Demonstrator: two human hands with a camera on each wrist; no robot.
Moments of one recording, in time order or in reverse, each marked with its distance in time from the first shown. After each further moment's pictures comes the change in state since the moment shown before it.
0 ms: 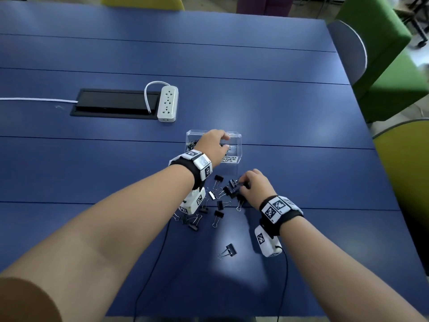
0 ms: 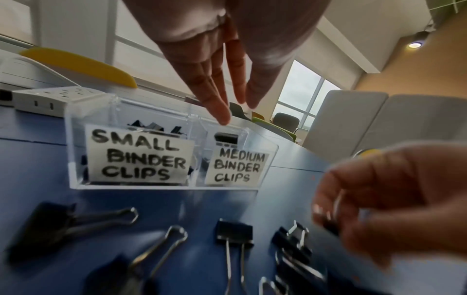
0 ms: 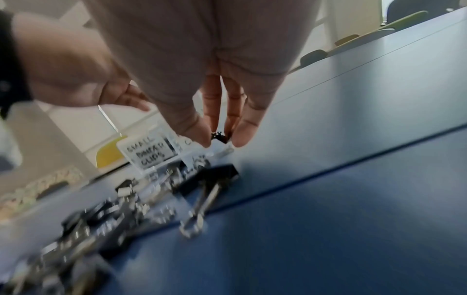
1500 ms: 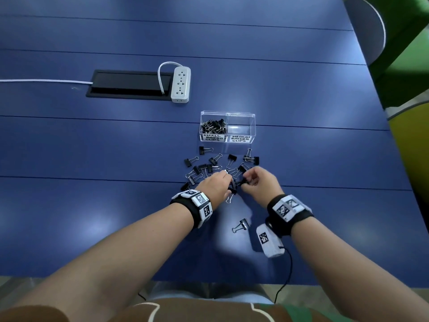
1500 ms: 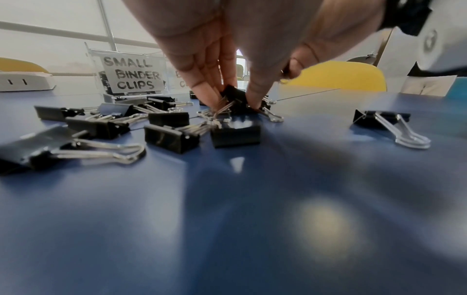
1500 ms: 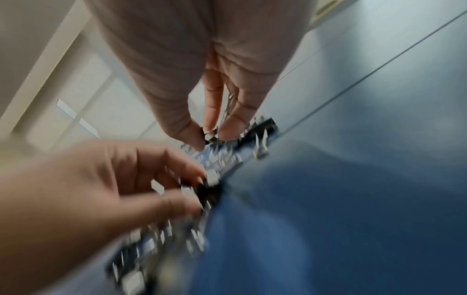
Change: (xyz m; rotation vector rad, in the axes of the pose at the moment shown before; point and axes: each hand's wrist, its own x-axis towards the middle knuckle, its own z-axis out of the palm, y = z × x) left_hand -0.130 -0.059 0.045 0.405 -0.355 0.146; right_hand -0.052 -0.016 0.031 0.255 0.035 0.047
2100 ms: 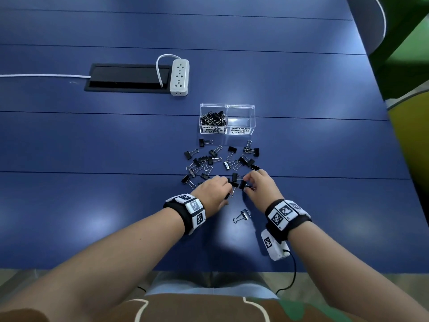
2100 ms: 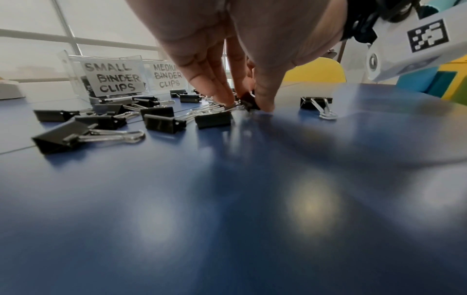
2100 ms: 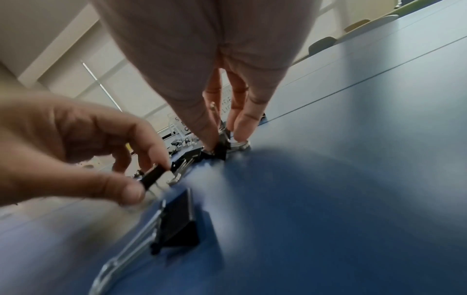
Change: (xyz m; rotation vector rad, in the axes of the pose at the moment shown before) left_hand -0.033 -0.005 0.014 0.105 0.005 0.210; right_hand -0.031 0.012 0.009 -0.214 -0.071 -0.032
